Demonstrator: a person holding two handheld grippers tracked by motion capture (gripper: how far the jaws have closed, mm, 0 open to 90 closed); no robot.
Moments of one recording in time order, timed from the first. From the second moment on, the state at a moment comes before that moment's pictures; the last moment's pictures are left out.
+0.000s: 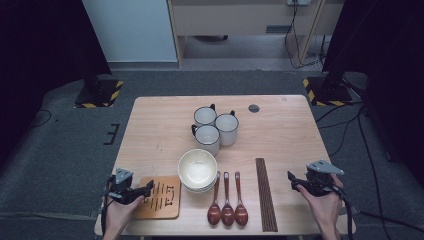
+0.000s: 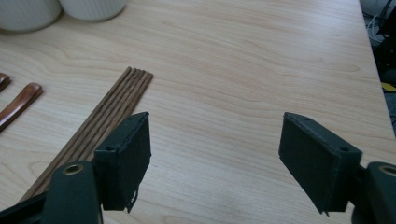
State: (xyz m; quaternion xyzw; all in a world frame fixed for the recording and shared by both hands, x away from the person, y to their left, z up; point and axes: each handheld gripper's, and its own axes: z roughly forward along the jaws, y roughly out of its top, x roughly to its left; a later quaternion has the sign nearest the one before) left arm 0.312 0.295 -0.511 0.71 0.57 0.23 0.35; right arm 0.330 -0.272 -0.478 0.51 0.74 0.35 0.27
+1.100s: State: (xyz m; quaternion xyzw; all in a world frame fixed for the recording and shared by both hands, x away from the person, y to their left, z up) left arm 0.320 0.287 -0.524 0.73 0.57 0.19 0.32; right arm 0.328 -0.260 -0.481 0.50 0.76 0.35 0.24
